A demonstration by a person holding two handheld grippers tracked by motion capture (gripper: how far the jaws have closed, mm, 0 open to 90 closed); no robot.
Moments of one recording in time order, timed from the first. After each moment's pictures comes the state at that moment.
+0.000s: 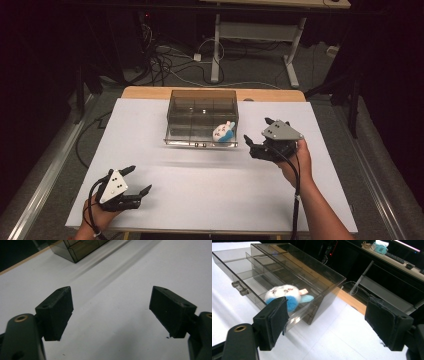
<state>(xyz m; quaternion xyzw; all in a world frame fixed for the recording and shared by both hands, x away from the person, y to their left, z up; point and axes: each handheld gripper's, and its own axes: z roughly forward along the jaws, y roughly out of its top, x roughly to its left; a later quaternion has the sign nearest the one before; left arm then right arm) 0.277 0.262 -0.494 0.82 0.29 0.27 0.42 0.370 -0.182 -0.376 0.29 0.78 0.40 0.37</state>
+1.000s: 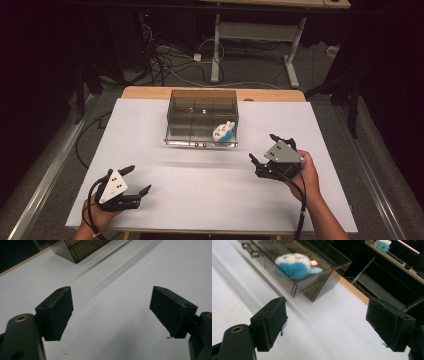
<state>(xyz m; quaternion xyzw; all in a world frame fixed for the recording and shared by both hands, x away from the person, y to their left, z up) 0.278 0.261 -0.493 0.82 0.29 0.28 0.42 0.337 -0.197 -0.408 0.26 0.80 0.36 0.39</state>
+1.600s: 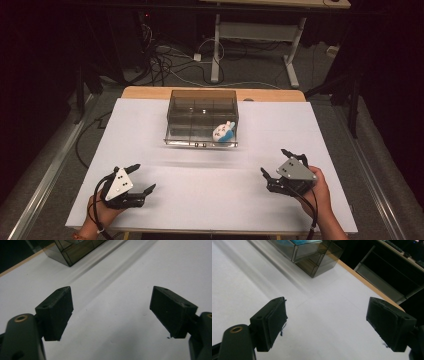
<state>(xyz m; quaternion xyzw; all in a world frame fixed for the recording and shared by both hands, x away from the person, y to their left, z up) 0.284 0.252 -0.494 0.83 0.28 0.27 0.41 0.311 -0.231 -0.435 0.28 0.80 0.35 0.39</state>
